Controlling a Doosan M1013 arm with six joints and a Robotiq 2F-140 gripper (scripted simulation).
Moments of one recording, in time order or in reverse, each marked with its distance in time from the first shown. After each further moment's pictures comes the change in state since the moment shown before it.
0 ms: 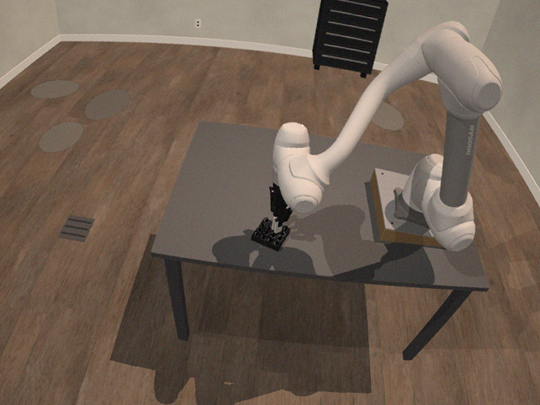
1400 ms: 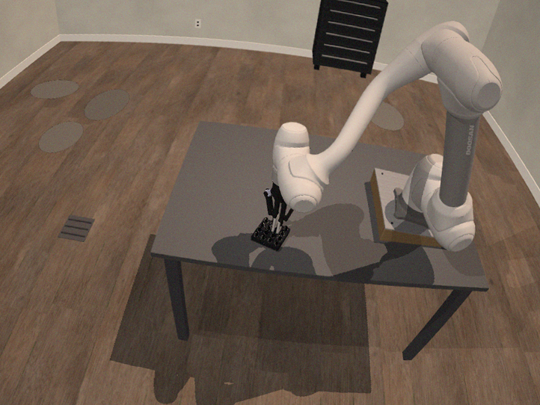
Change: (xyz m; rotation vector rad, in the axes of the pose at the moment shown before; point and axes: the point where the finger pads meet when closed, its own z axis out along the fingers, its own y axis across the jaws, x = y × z) arm 0.000 0.000 0.000 0.002 0.002 -0.601
